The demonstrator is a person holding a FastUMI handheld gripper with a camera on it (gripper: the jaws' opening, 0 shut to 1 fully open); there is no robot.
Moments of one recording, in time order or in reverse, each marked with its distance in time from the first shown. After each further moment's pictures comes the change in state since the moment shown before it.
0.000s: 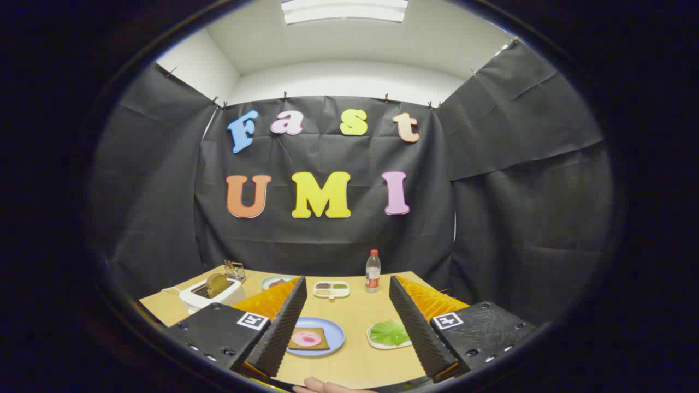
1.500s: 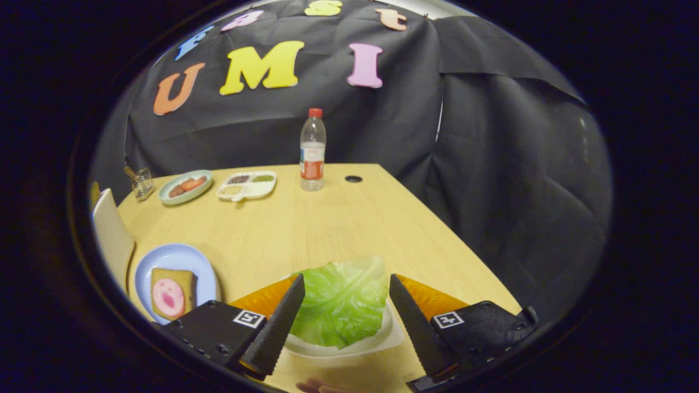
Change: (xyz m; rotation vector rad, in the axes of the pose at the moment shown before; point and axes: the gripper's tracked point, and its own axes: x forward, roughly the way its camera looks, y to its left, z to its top) arm 0.223 -0.141 -0.268 -0.032 0.646 -0.225
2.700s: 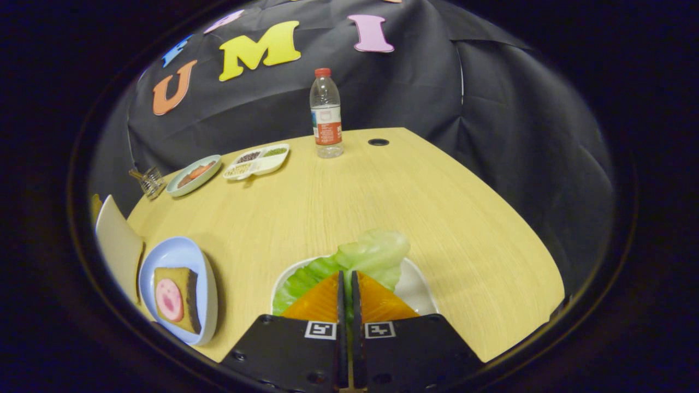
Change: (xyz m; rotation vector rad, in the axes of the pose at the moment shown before) arm 0.030 0.028 -0.015 0.028 0.096 0.153
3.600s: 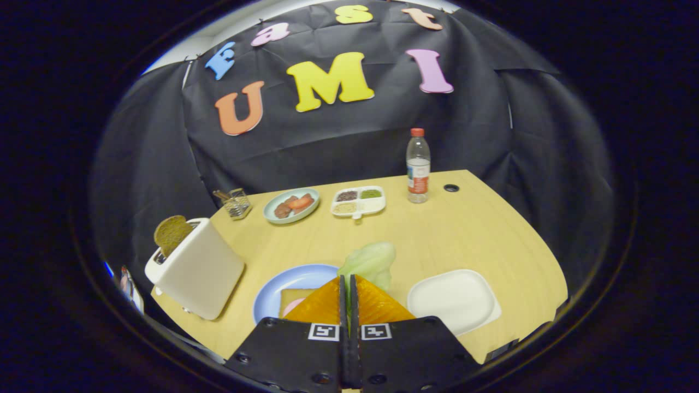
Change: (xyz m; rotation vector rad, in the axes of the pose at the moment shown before) arm -0.140 0.170 0.034 -0.079 -0.135 0.317
